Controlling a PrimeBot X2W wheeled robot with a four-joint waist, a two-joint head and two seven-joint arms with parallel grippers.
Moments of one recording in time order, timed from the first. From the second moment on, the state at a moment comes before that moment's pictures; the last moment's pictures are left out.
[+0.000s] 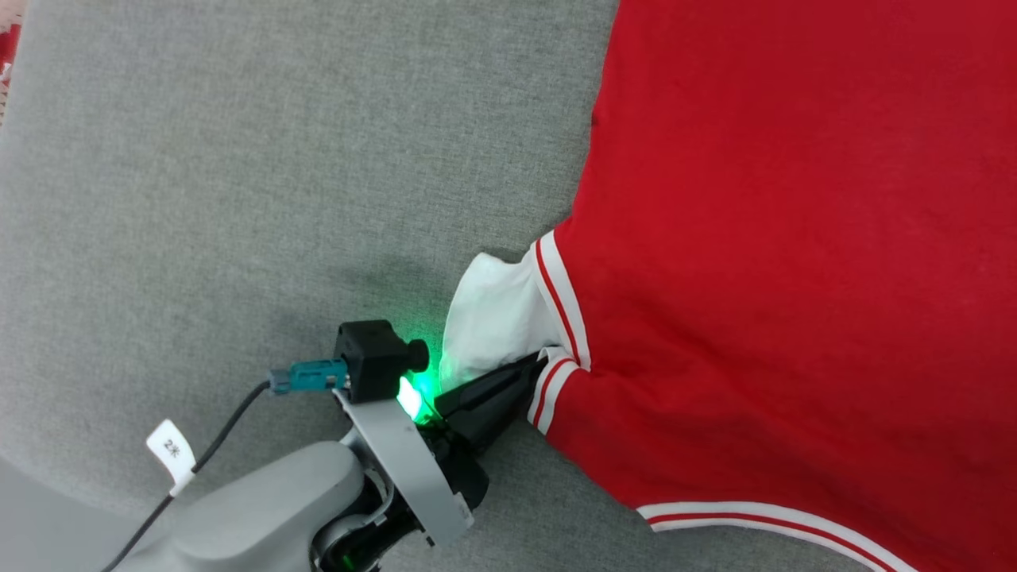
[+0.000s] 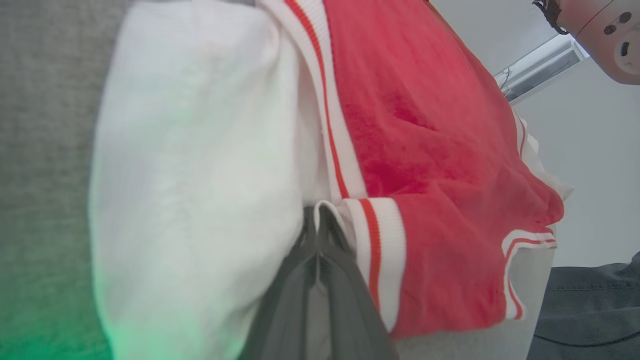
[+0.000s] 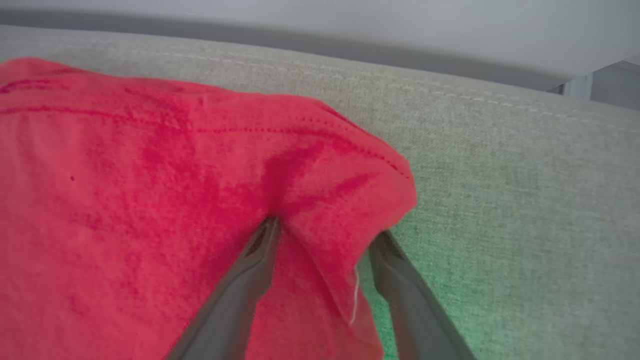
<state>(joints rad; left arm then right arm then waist) -0.74 0.58 -1.18 0.14 -1.19 -0.14 -0.29 -1.46 -0.53 0.18 0.94 0.38 0.13 0.95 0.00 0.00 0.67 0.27</state>
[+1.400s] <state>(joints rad) -0.45 0.65 -0.91 0.17 -1.10 -0.13 -0.26 0.10 -0.64 0.21 -0.19 0.83 0.13 0.91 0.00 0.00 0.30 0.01</state>
